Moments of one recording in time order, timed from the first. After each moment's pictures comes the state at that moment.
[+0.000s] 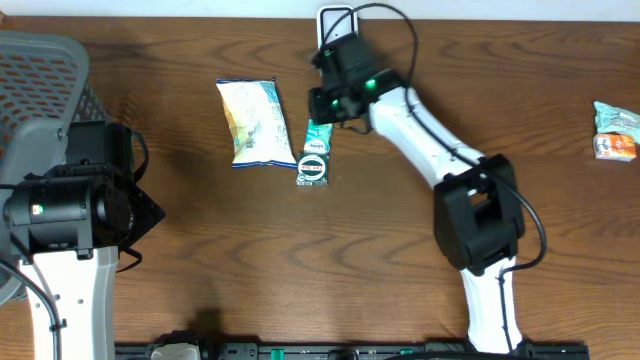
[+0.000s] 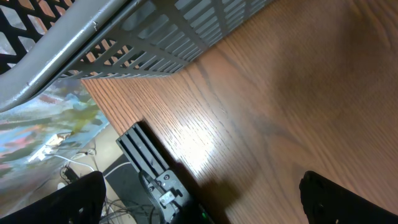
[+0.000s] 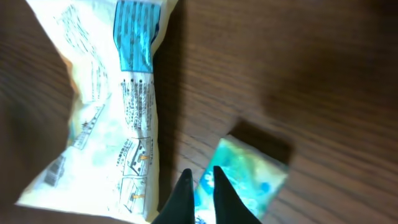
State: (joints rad) left arm 0.07 1.19 1.48 -1.69 -0.42 -0.73; right arm 0.51 2.24 1.85 -0.62 -0.22 0.31
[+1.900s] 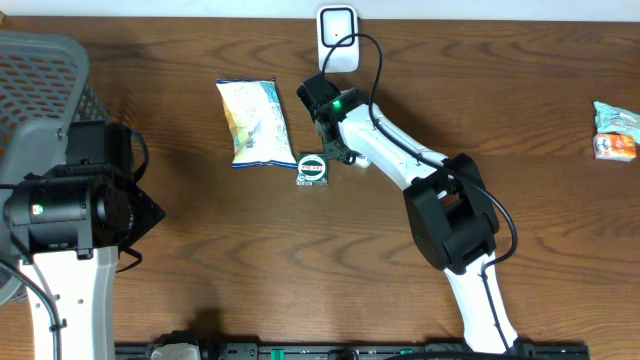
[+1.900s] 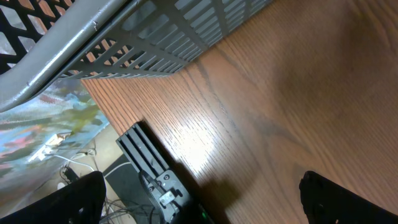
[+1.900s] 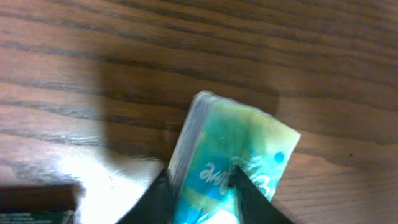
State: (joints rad) left arm 0.07 1.19 1.48 -1.69 -0.42 -0.73; right arm 0.60 2.32 1.85 -0.96 0.35 0.44
